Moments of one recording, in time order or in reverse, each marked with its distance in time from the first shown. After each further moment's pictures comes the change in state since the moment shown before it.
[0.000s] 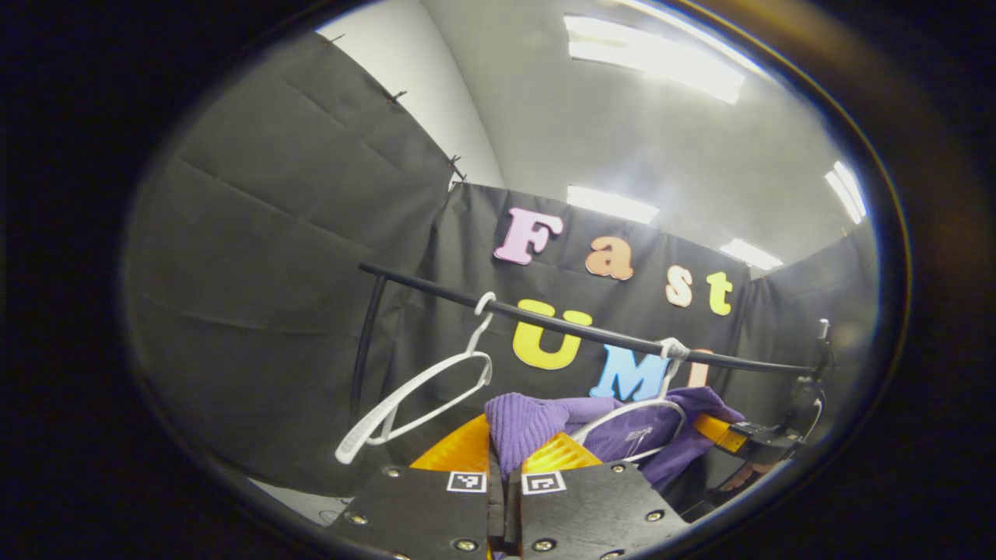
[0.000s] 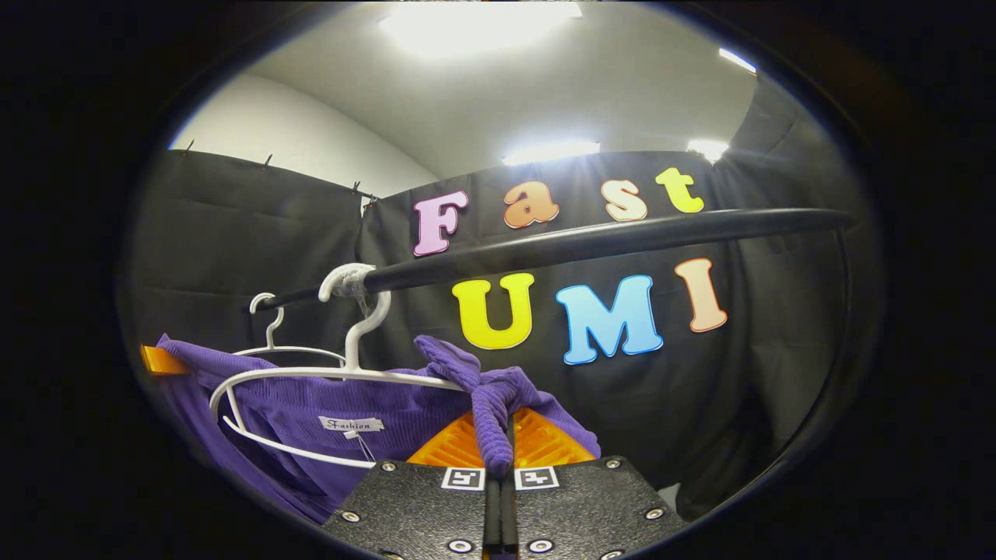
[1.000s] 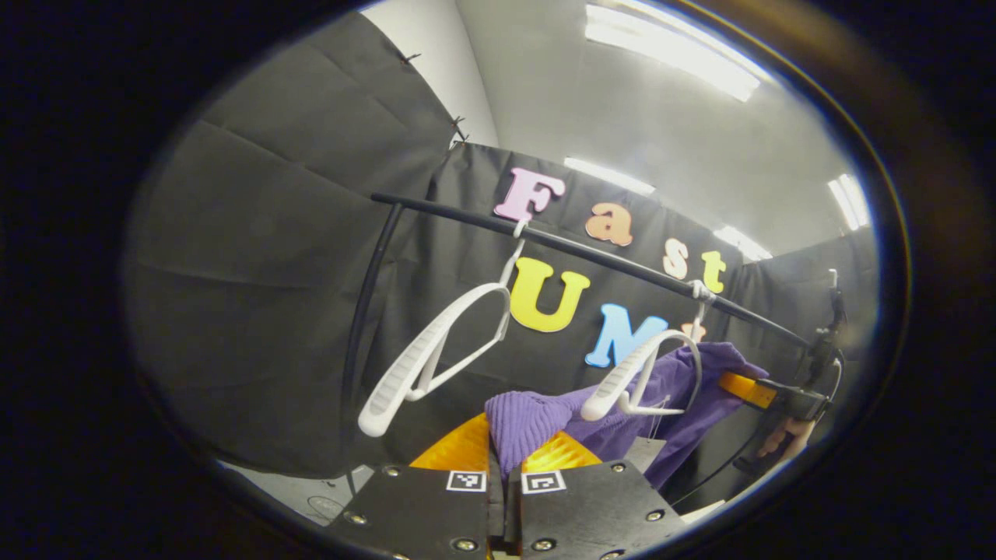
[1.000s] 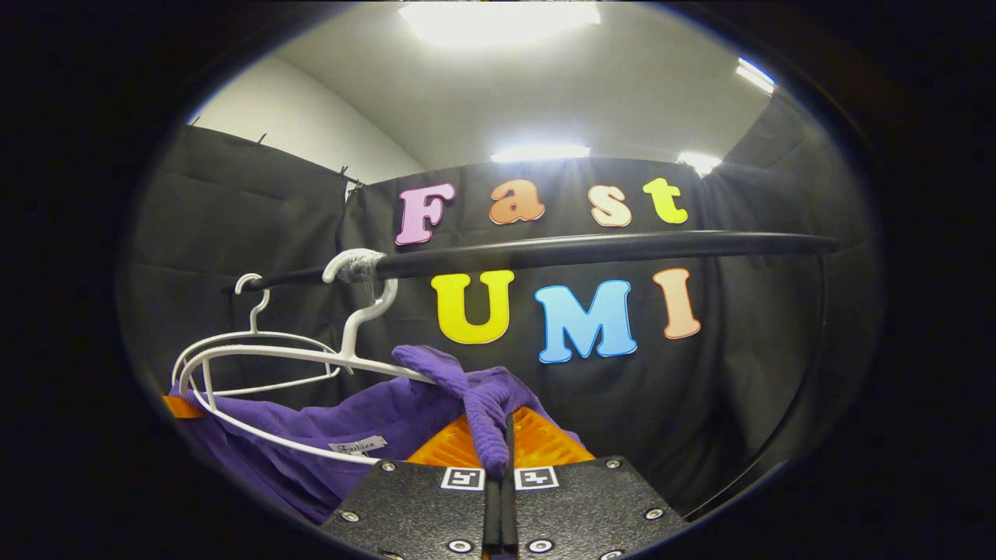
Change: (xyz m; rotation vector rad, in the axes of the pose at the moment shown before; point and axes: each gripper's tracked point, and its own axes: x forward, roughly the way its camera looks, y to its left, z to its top) left arm 0.017 0.029 -0.083 -0.043 0.133 -0.042; right arm -0.005 -0.007 -0.005 -0.036 0.020 -0.089
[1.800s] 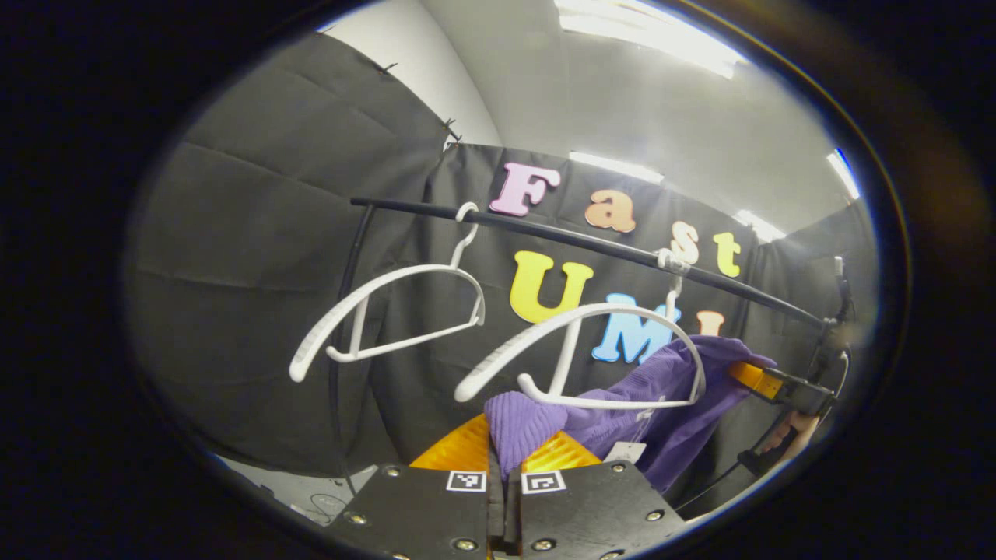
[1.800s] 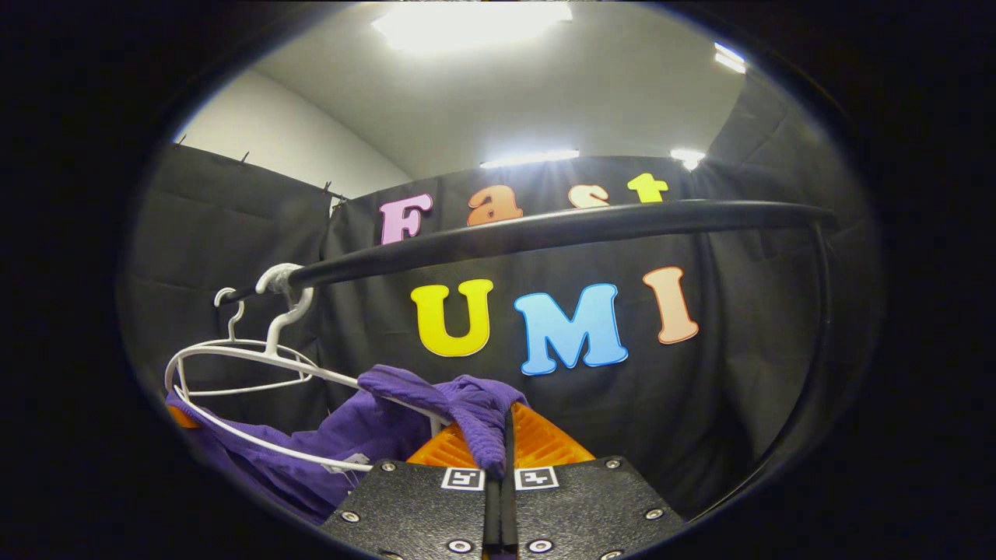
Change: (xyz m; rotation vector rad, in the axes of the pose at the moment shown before) left arm 0.017 -0.100 -0.031 0.078 -0.007 0.098; right arm 0.054 -0.090 -0.002 0.039 -0.049 0.017
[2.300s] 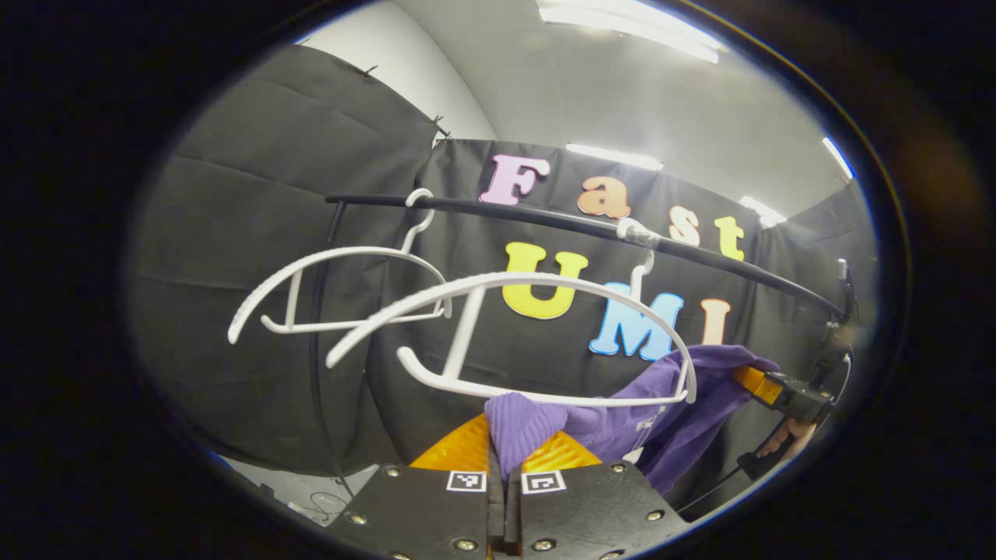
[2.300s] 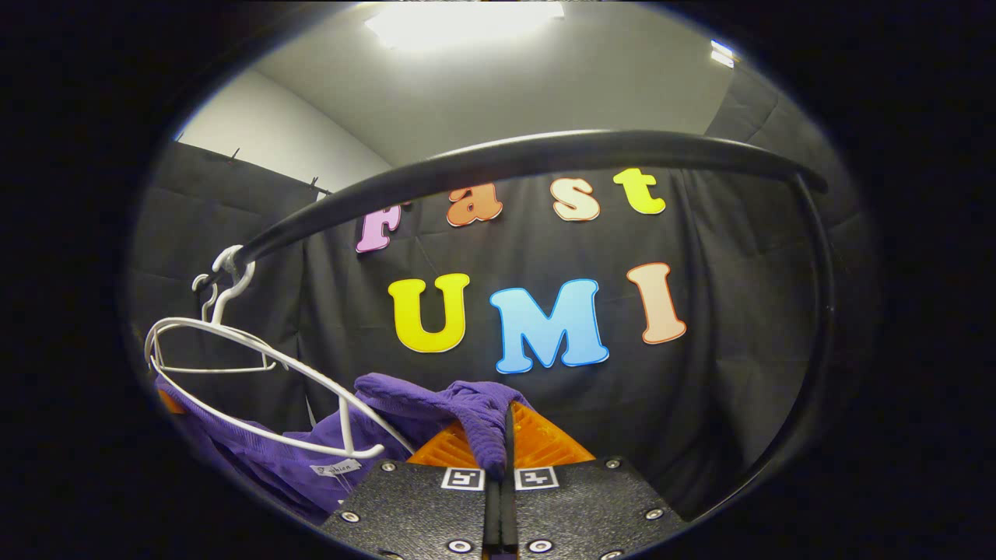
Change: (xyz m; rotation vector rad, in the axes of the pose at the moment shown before) left arm 0.033 -0.066 -0.021 0.025 0.020 0.025; right arm 0.020 -0.062 -0.028 -0.013 0.012 -0.011
